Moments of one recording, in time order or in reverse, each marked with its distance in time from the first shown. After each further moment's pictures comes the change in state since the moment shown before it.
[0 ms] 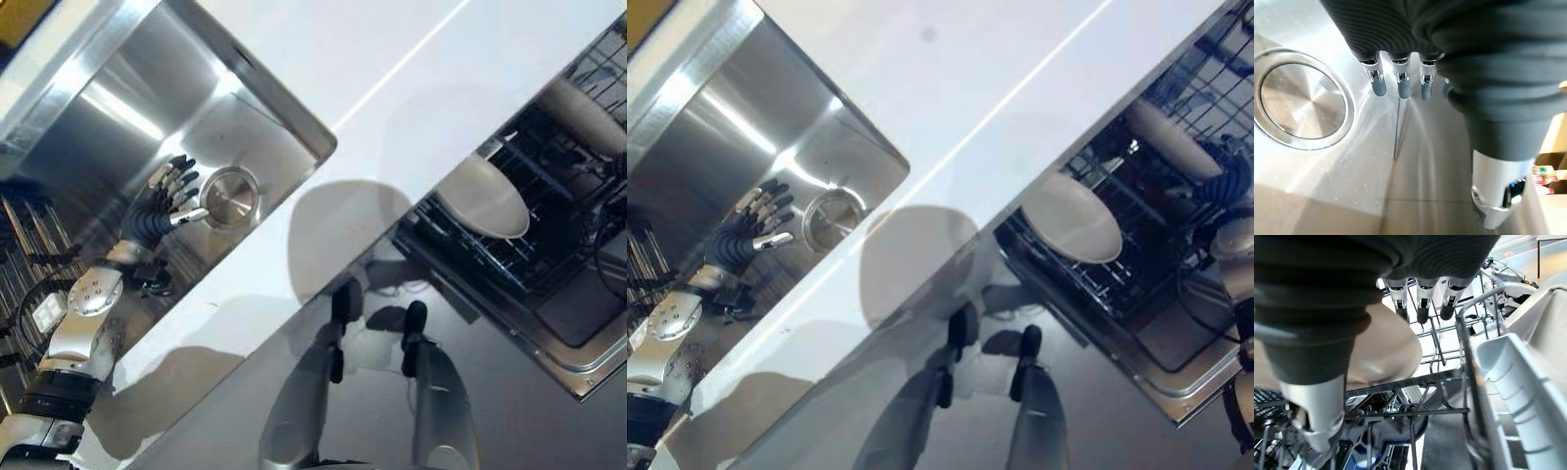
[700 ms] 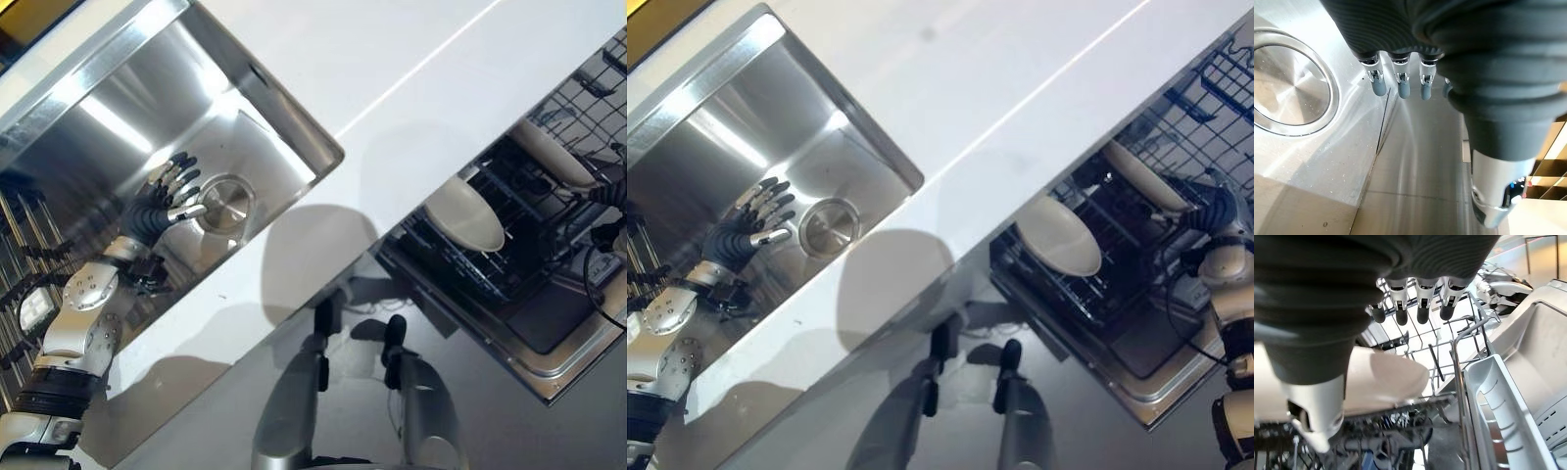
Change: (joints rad) left arm -0.018 -0.011 0.024 -0.005 -0.015 0.068 -0.046; right arm 0.154 0.062 -0.149 -0.024 0.117 -0.047 0.007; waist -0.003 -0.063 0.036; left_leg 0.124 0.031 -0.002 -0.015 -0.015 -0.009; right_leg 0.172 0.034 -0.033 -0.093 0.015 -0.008
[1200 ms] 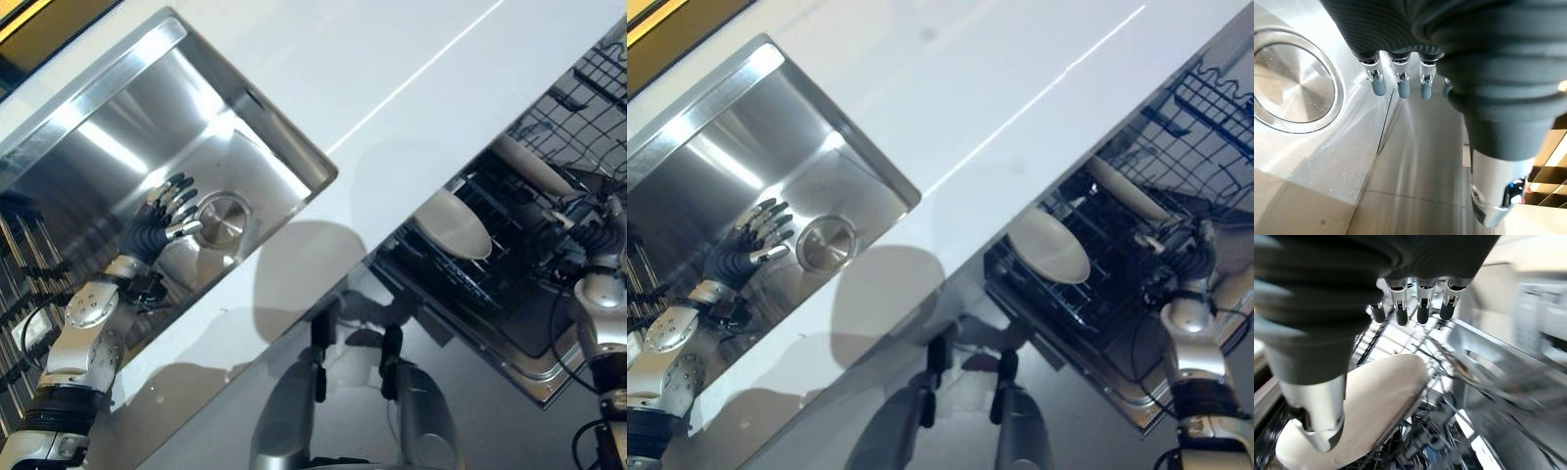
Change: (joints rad) left arm 0.087 -0.082 0.061 0.043 0.055 0.010 -0.025; right arm 0.313 0.346 -0.316 -0.282 0.258 -0.103 -0.104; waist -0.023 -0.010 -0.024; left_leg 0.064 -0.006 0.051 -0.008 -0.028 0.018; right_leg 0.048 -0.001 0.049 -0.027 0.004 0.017
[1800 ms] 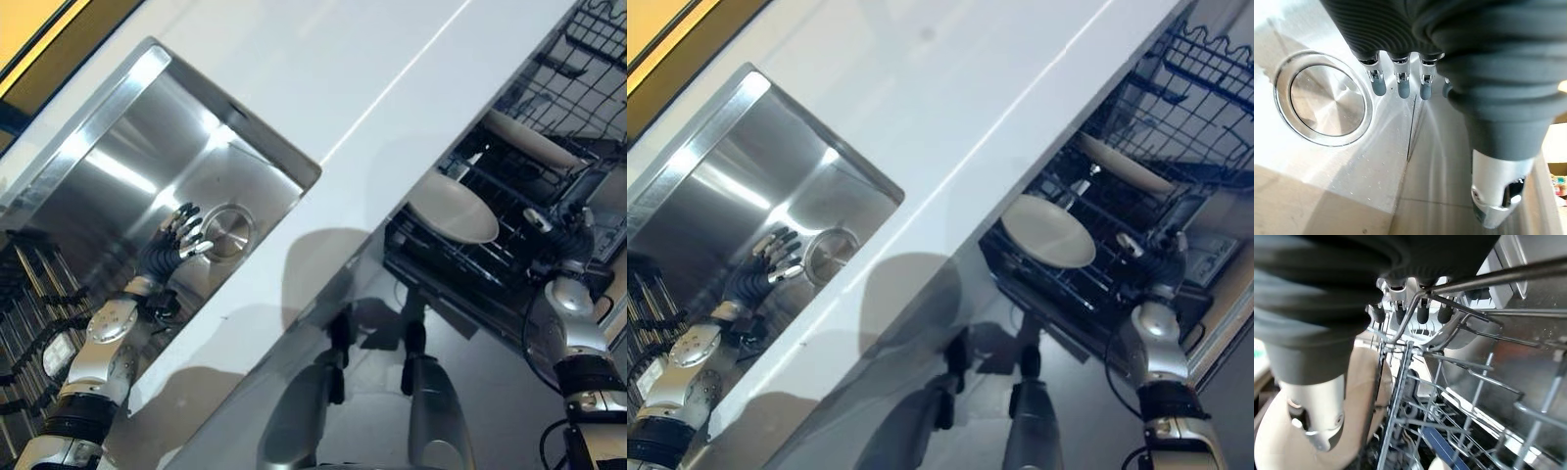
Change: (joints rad) left arm 0.015 -0.029 -0.106 0.081 0.003 -0.041 0.089; right arm -0.074 0.079 0.045 -0.002 0.150 -0.065 -0.152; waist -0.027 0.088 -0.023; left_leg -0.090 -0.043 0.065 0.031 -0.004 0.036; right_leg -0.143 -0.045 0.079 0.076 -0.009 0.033
